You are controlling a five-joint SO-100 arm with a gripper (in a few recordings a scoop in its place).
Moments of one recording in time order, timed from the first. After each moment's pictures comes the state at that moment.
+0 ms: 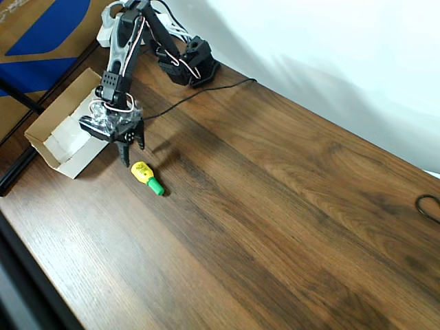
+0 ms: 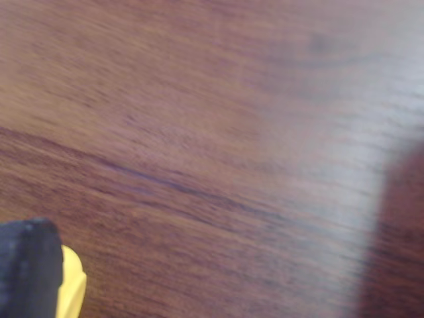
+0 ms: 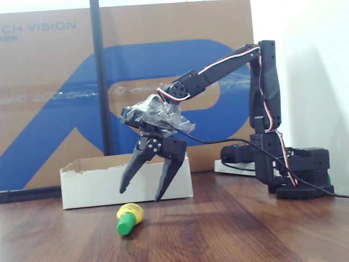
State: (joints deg) arm -4.7 93.7 117.9 36.4 -9.2
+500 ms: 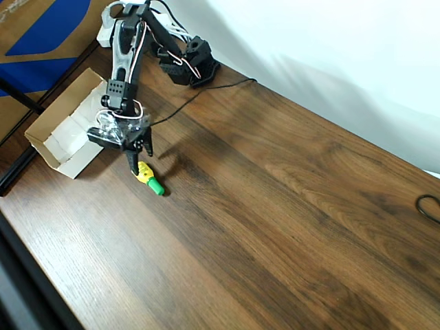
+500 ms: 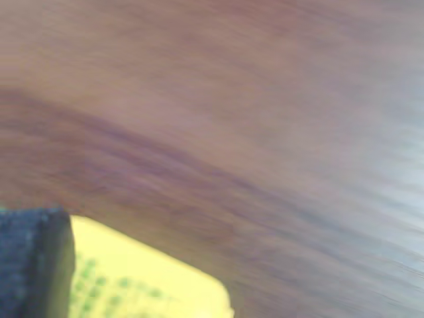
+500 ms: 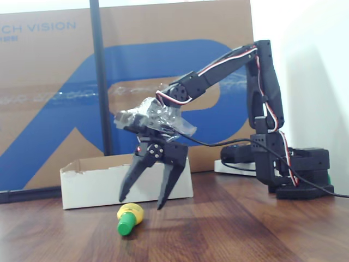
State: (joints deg) arm -11.4 88.8 112.6 36.9 -7.1
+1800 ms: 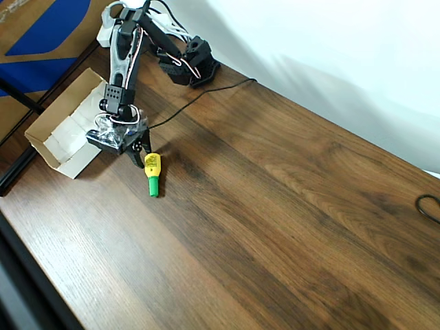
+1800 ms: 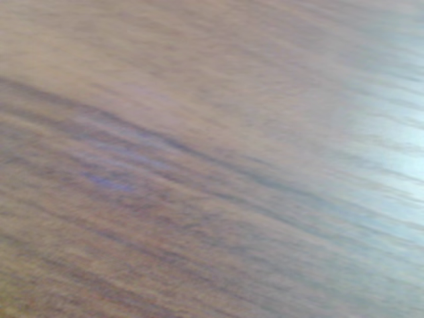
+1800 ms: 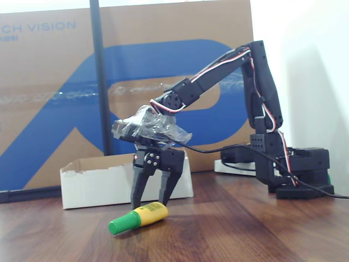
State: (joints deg) arm -8.1 83.9 111.1 36.8 -10.0
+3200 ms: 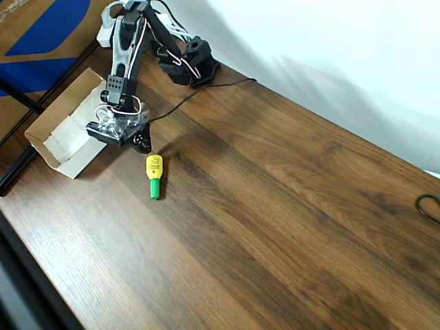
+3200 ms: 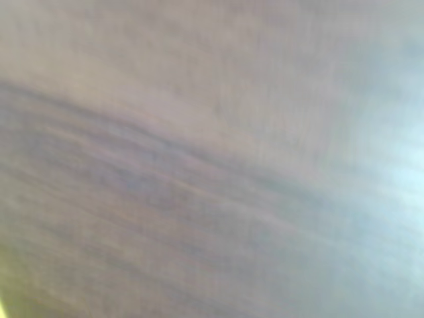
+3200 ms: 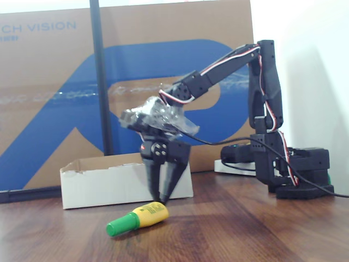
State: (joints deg) arm -9.1 92.8 118.9 35.5 -11.8
